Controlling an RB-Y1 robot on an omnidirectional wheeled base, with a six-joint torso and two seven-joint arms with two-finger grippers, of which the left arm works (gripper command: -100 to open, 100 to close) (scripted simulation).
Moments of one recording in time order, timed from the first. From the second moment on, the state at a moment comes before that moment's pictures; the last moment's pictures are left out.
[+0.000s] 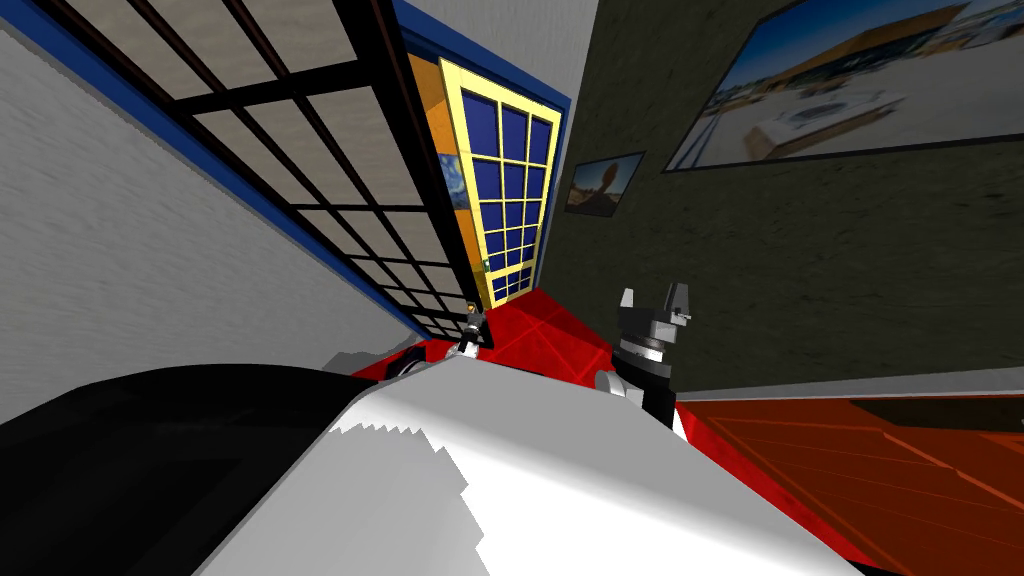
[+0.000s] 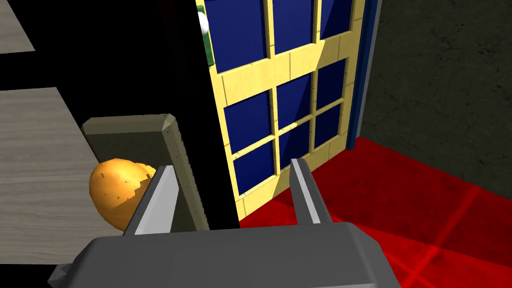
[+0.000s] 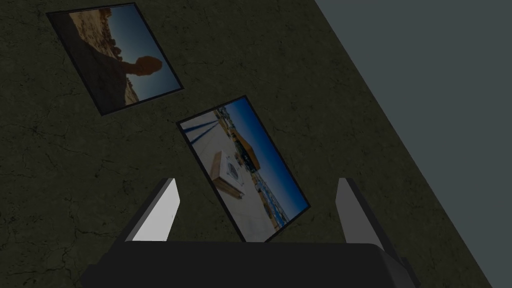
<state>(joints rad) -0.19 0.13 0.11 -0.50 0.12 -0.87 1.55</state>
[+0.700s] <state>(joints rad) -0.24 0.13 0.10 -0.39 0.12 -0.94 1.62</state>
